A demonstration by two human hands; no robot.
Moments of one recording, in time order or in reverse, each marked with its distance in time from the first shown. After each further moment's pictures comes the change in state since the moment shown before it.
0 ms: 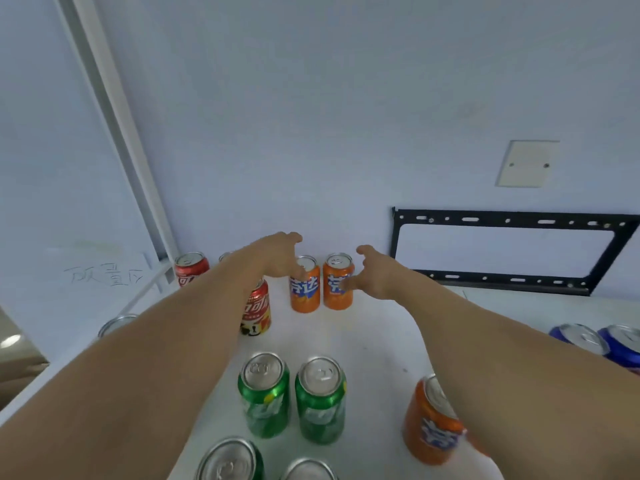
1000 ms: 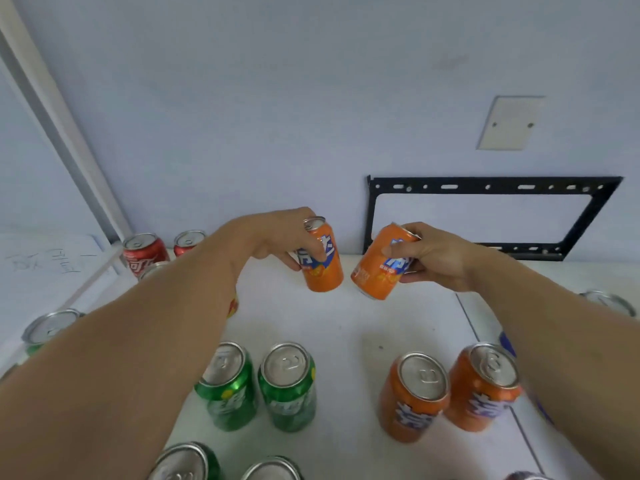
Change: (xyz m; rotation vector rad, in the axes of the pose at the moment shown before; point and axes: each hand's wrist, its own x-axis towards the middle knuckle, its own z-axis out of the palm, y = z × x) left_hand 0.022 0.051 0.015 -0.652 -0.266 0.097; right_hand -0.010 0.098 -0.063 0.578 -0.058 0.115
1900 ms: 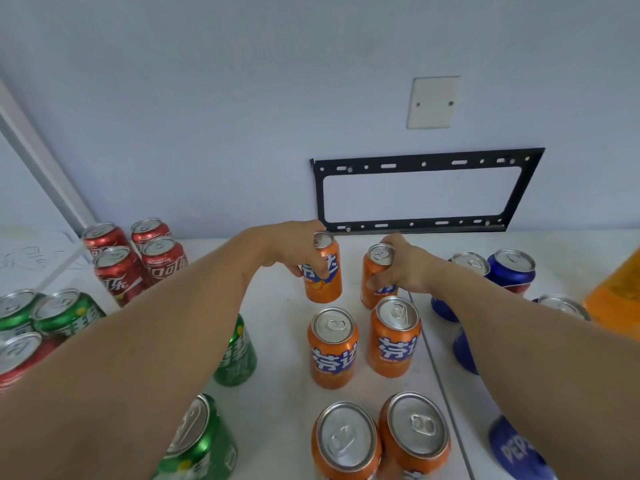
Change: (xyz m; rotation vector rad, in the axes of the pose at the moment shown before) left_hand -0.013 0.056 0.122 0.297 -0.045 0.013; right_hand -0.067 0.065 -0.040 -0.512 0.098 -0.018
